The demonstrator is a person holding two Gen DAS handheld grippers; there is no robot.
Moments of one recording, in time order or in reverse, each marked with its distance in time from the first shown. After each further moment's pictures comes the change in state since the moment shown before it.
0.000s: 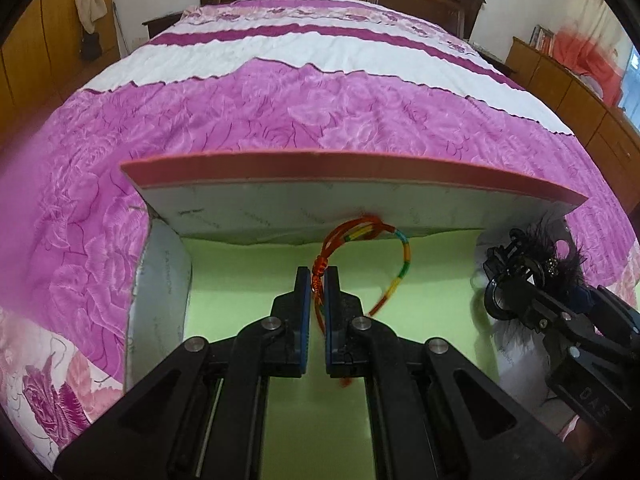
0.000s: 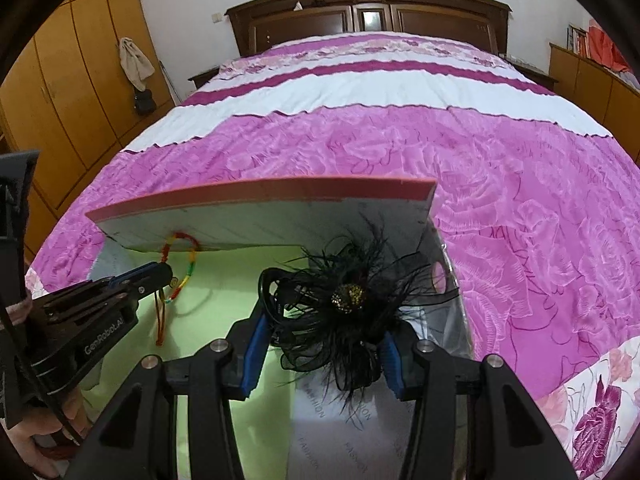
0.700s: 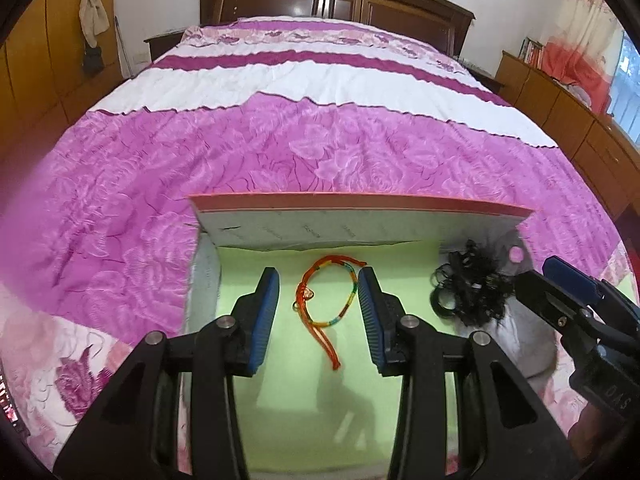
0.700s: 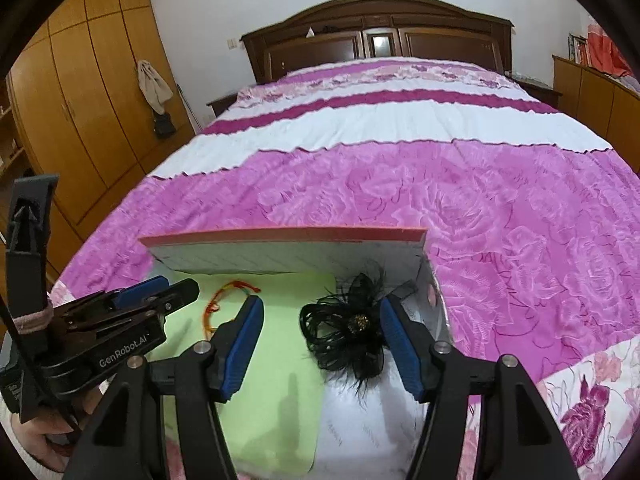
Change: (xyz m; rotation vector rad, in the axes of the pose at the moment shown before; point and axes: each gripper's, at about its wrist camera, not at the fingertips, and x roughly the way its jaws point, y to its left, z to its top) left arm -0.061 0.003 0.002 0.012 -0.073 -0.024; right arm -0.066 0.010 0.004 0.004 -0.112 0.070
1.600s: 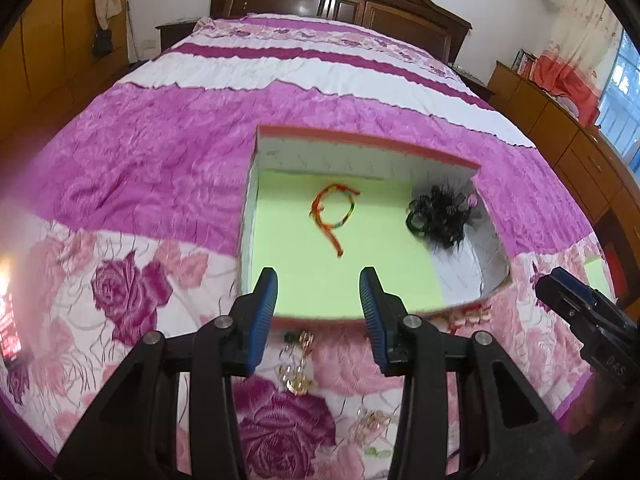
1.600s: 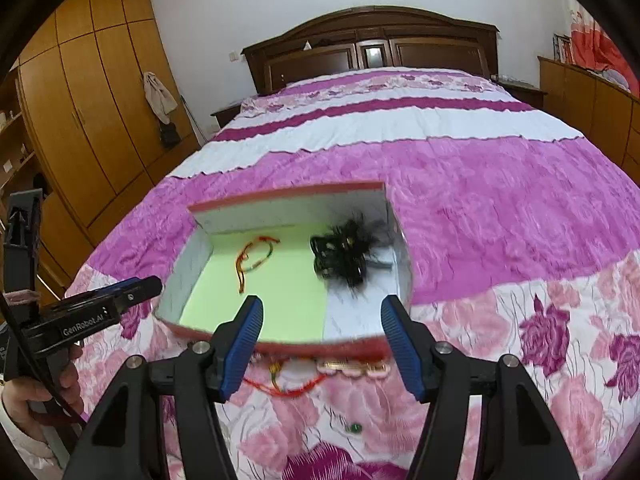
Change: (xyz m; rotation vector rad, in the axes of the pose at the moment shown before) left arm -0.073 0.023 -0.065 -0.060 0.016 -0.045; right arm -0.093 0.000 -0.066 0.025 -0.008 -0.008
